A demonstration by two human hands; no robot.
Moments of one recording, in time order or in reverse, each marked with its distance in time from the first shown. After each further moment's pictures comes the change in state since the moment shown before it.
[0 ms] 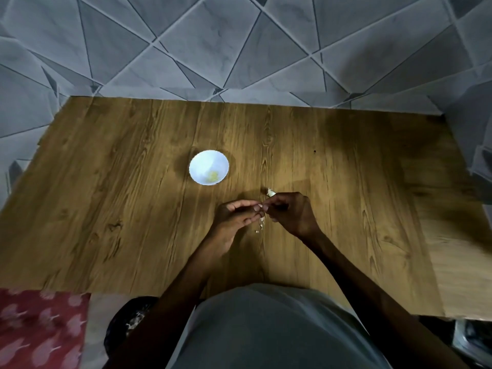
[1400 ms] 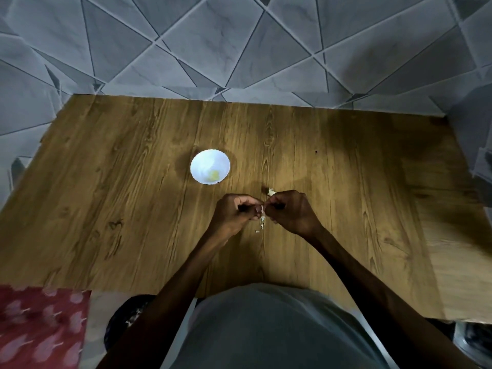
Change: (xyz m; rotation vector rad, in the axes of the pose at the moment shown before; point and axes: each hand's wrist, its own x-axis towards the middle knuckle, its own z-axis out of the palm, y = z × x) left_hand 0.007 0.010 -0.005 0.509 -0.036 0.215; right_hand 0.004 -0.021 -0.008 -0.163 -0.099 -0.018
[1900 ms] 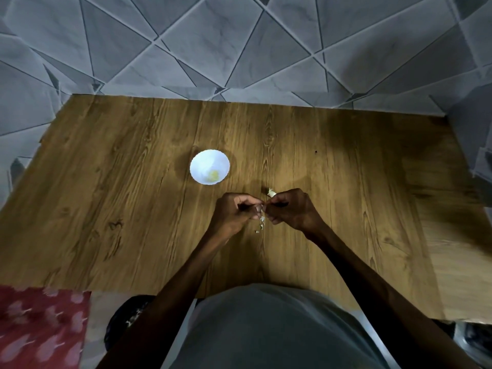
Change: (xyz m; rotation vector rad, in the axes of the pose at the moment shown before) left_hand 0.001 0.002 0.000 0.059 0.030 0.032; right_hand 0.003 0.007 -0.004 0.291 -0.078 0.210
